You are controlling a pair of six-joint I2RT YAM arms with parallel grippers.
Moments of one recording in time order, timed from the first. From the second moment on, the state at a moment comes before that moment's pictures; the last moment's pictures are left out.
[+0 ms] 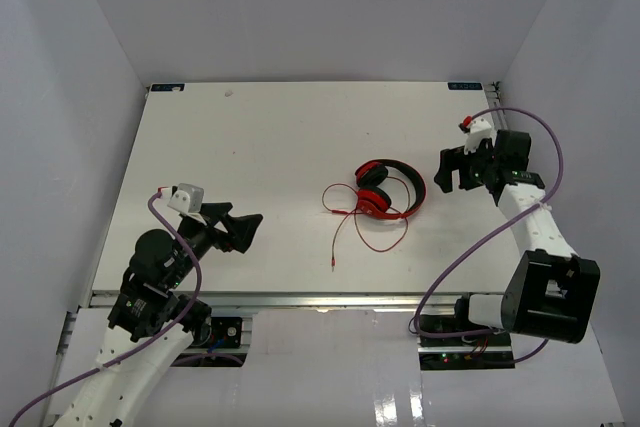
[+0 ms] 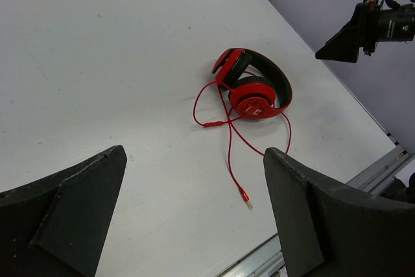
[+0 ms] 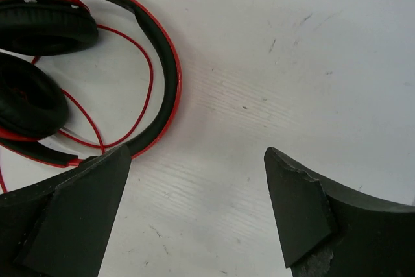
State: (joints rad) left arm -0.45 0.26 0.55 -0.34 0.12 -0.34; right arm -0.13 1.29 0.90 -0.36 -0.45 -0.32
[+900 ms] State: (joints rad) left arm -0.45 0.23 0.55 -0.33 0.12 -0.34; right arm -0.11 1.67 1.07 -0.38 -0.53 -0.28
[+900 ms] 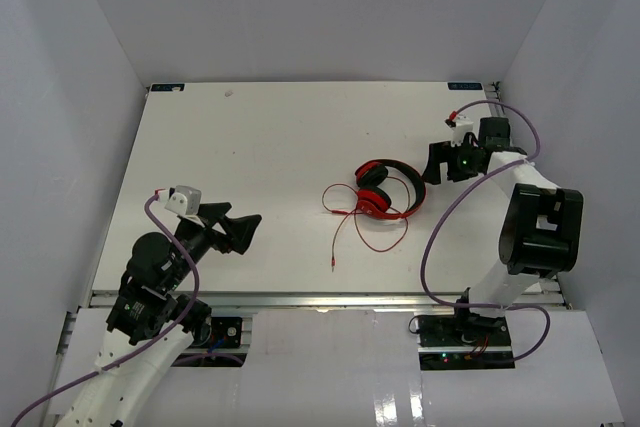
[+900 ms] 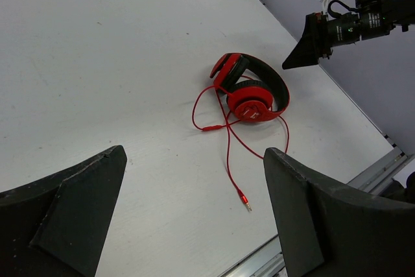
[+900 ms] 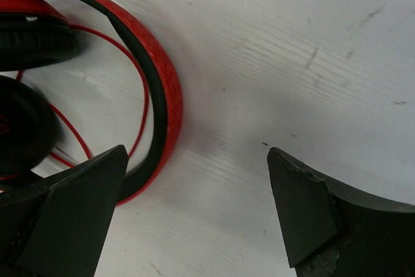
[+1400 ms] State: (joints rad) left arm -0.45 0.24 0.55 -0.33 0.12 -0.34; right arm 0.02 1.83 1.14 -0.41 -0.41 -0.23
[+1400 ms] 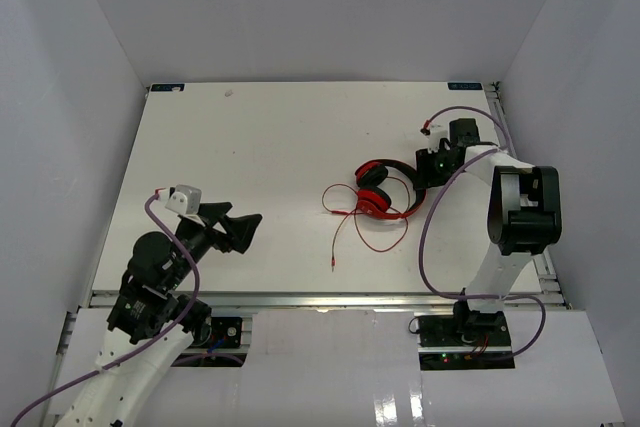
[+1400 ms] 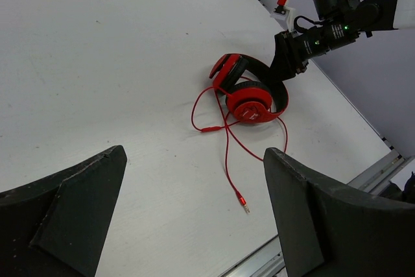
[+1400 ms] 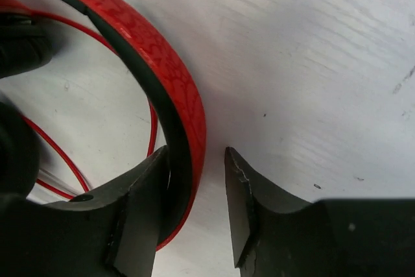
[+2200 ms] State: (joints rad) left arm -0.75 0.92 0.43 0.35 0.42 -0.09; right arm 0.03 1.18 1.13 -0.48 -0.59 -0.21
